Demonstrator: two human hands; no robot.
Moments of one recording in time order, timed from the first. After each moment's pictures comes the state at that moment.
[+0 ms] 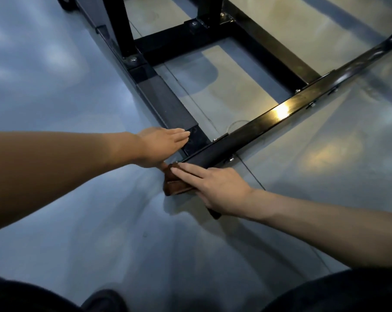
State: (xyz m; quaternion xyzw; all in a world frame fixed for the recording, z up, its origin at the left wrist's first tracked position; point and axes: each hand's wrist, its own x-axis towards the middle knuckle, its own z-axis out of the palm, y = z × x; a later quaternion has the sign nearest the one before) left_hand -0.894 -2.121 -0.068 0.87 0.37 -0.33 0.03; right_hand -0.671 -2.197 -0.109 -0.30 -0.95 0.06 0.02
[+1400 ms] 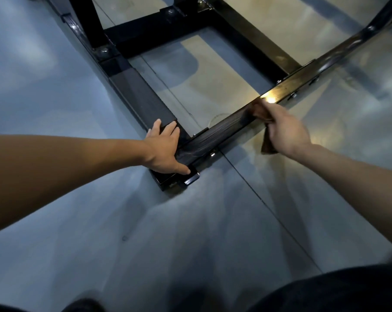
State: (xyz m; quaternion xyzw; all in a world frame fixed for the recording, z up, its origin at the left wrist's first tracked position) left_hand -0.831 -2.126 -0.086 0.75 0.58 -0.20 0.25; right_hand -0.496 -2.084 -0.100 -0.65 -0.75 0.09 0.11
